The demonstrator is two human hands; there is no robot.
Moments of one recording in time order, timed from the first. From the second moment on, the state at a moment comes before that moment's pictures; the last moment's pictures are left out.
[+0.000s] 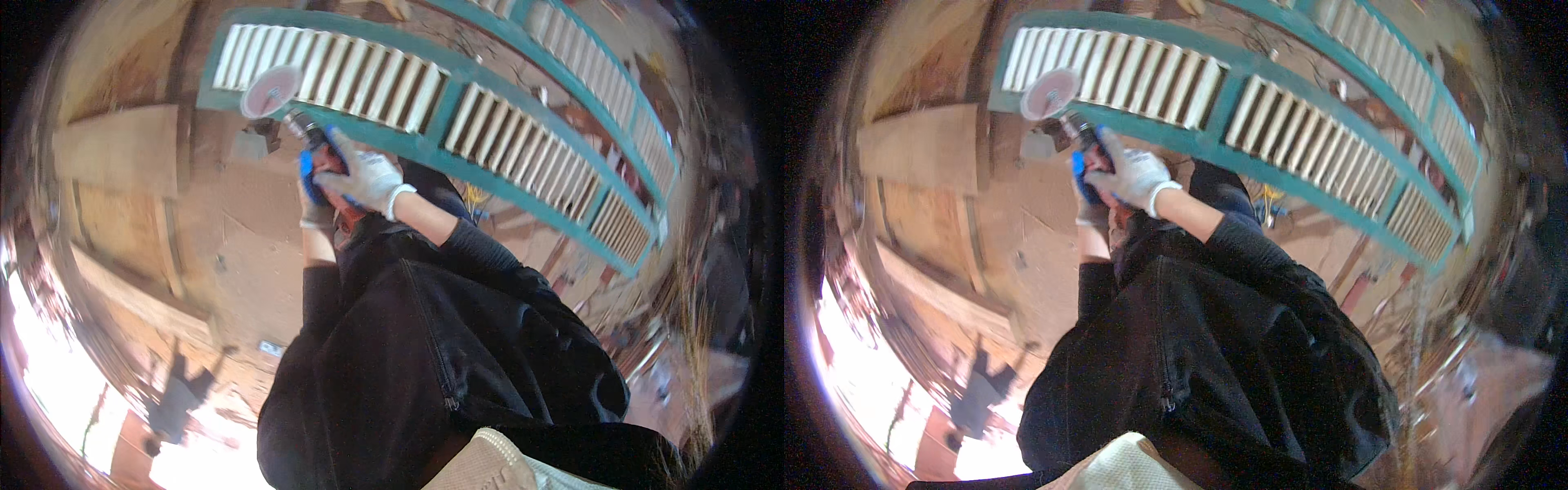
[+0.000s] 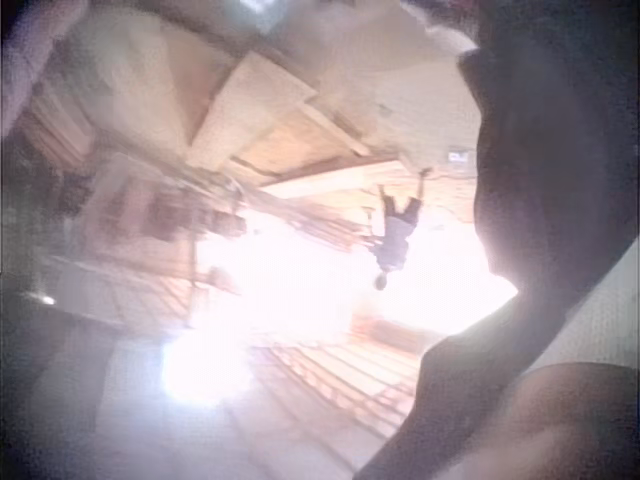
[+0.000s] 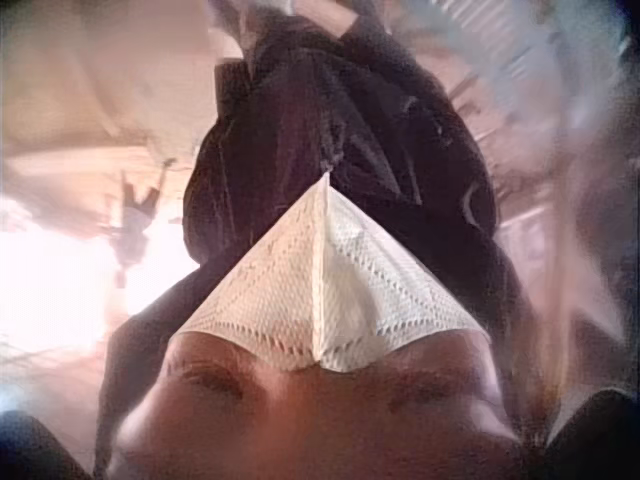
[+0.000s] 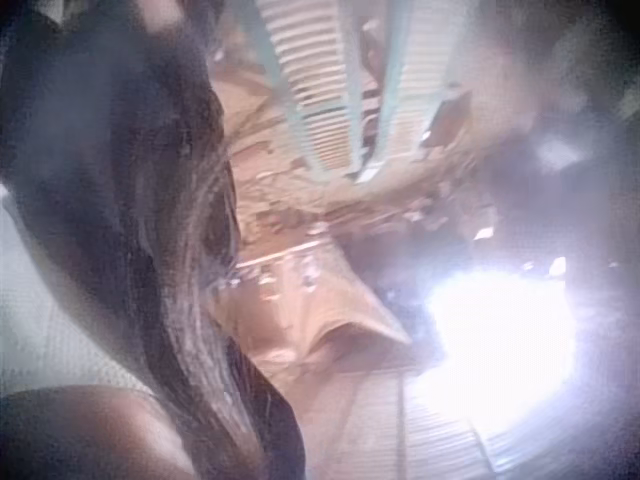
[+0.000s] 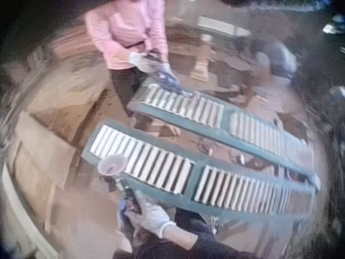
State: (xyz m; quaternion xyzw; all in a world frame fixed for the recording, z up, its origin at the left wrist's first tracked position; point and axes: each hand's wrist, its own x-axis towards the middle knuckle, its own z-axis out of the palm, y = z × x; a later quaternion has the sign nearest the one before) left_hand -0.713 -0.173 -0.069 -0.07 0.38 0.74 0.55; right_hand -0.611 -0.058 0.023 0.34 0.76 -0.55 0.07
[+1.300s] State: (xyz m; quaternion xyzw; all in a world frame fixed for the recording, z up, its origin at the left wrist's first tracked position) left_hand -0.692 -0.153 0.008 -0.01 0.26 0.90 0.35; right_hand -0.533 -0.112 0.043 0.26 0.48 -0.82 -0.16
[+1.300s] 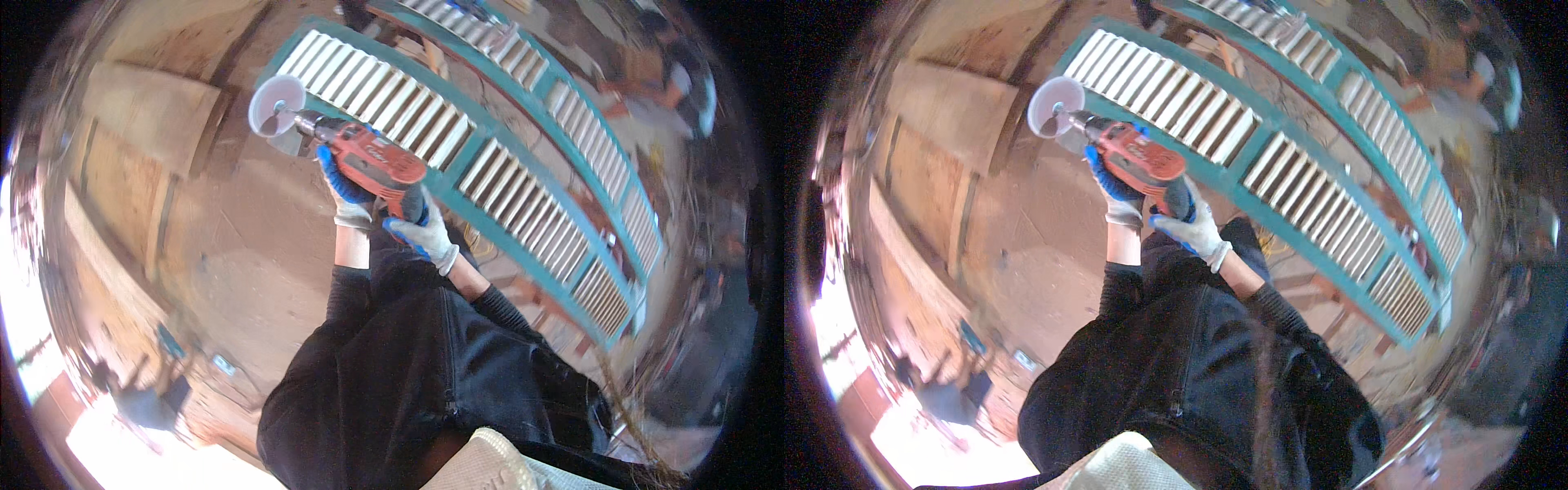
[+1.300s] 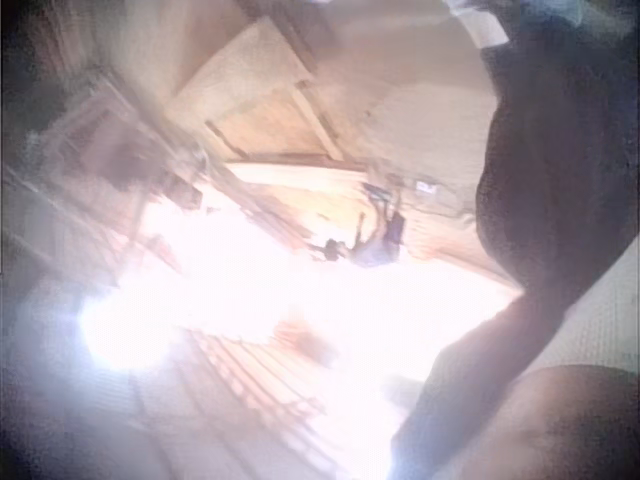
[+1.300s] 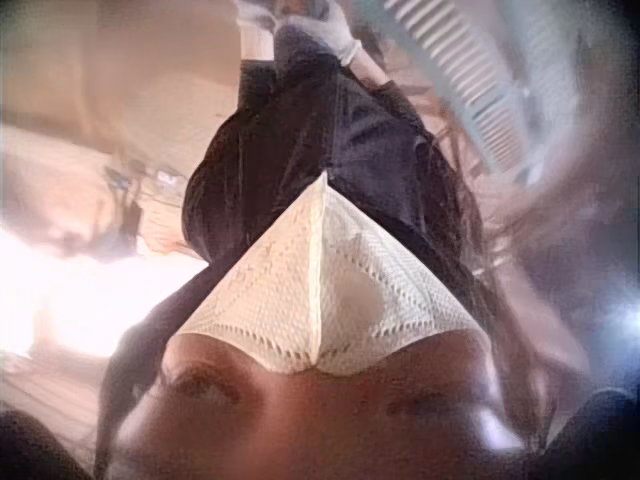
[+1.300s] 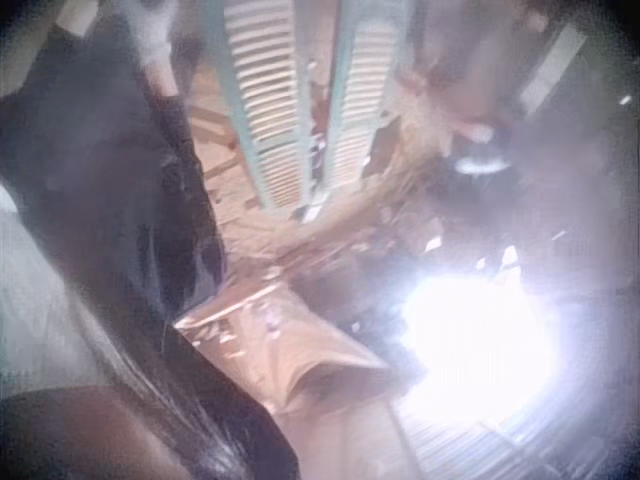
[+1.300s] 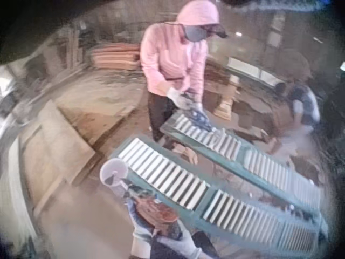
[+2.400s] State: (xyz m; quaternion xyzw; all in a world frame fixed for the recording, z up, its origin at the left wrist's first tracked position) left_hand -0.752 -0.027 -0.111 -0.16 0.38 0.66 0.63; right_hand -0.580 -0.008 -0.059 0.45 0.22 -0.84 -0.19
